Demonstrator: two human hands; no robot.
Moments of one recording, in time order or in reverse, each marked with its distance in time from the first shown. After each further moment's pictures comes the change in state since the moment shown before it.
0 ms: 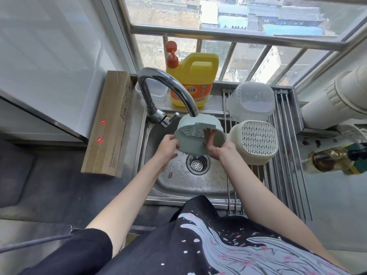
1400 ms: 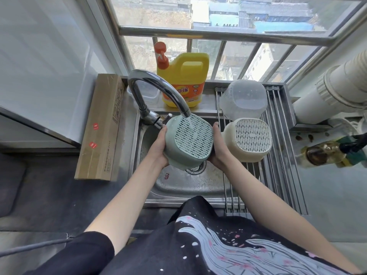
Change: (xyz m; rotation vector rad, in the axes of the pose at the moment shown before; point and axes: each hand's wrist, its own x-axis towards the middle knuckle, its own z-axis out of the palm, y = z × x) left_hand -0.003 0.014 0.006 -0.623 -0.166 -0.246; right_hand -0.002 0.000 -0.020 -1.152 -0.324 -0.415
